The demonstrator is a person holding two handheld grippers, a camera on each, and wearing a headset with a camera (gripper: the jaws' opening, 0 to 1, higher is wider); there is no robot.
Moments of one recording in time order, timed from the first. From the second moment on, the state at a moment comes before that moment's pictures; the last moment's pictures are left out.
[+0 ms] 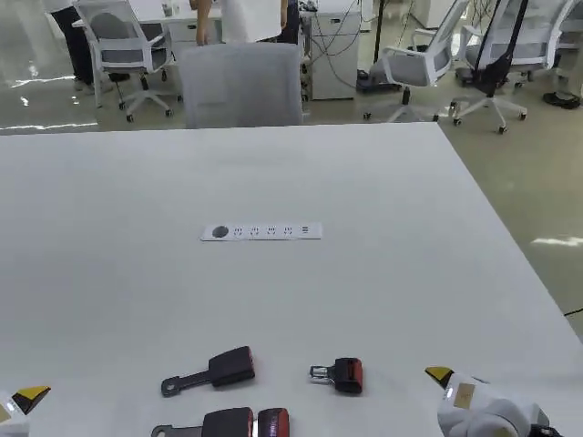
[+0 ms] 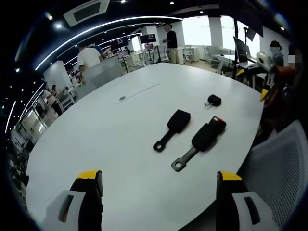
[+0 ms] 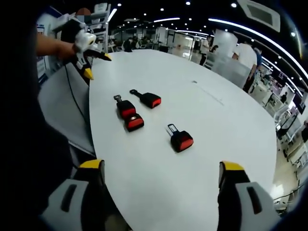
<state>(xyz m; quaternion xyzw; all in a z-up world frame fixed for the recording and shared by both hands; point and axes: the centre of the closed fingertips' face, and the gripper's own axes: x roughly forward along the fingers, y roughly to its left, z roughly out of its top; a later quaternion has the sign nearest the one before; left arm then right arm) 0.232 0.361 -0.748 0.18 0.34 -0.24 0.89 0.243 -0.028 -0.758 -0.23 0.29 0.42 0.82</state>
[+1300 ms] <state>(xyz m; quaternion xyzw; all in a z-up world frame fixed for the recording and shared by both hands) 0.233 0.360 -0.743 0.18 0.33 -0.21 0.90 0.236 -0.013 -0.760 -0.23 0.29 0.40 0.84</state>
